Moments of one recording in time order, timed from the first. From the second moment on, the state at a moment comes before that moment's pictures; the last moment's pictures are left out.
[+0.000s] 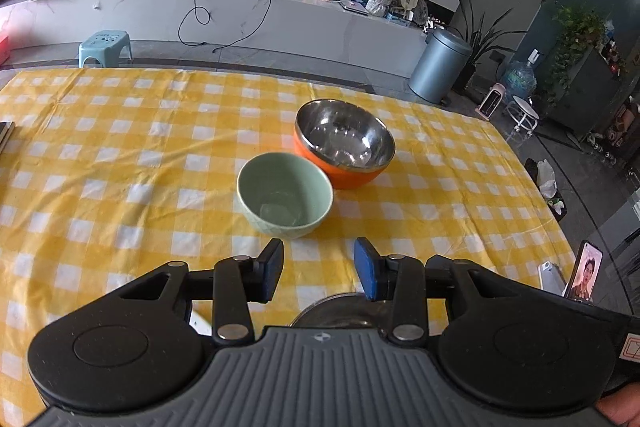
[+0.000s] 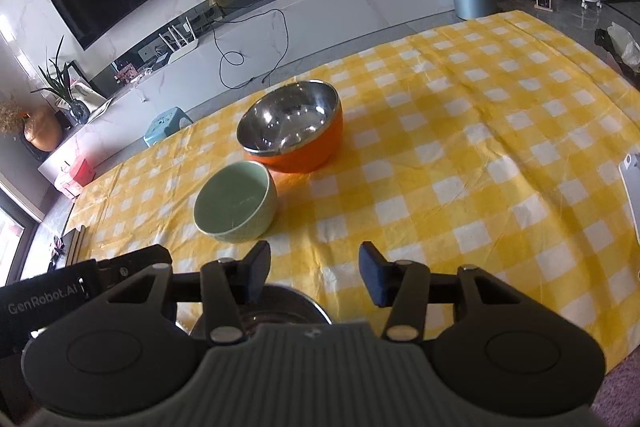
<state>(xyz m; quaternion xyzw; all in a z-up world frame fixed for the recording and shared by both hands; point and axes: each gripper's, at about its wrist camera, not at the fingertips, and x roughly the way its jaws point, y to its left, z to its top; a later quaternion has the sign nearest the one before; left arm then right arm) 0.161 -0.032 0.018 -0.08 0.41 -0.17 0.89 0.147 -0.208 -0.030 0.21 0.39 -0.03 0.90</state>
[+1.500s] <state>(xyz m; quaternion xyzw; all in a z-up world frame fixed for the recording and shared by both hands) 0.339 -0.089 -0.044 -0.03 0.48 -0.12 0.87 0.334 -0.233 -0.081 0.21 0.42 -0.08 0.88</state>
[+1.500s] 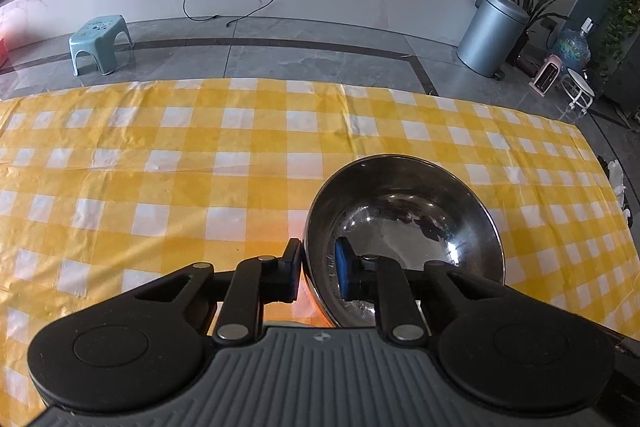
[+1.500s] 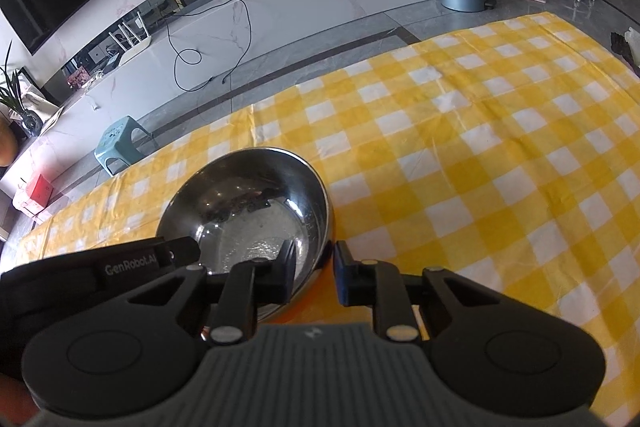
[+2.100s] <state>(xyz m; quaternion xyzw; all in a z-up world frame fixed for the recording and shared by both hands) 0.307 -0.095 -0.003 -0.03 0.45 -0.13 0.88 0.299 -0.243 -0.047 0.22 0.39 -0.09 0.89</state>
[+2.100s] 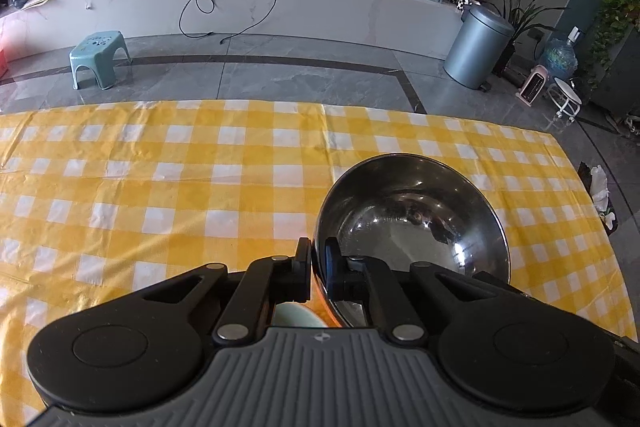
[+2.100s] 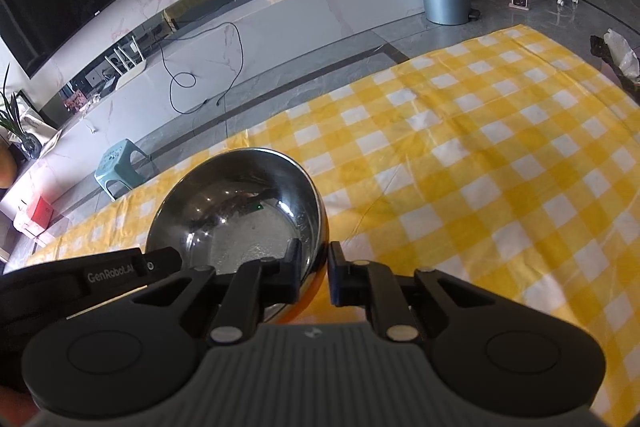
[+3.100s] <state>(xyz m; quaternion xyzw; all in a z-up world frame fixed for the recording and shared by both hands) 0.121 -0.020 0.035 -0.13 0.45 -0.11 0.88 0.104 -0.202 0.002 0.25 0.38 -0.03 0.89</state>
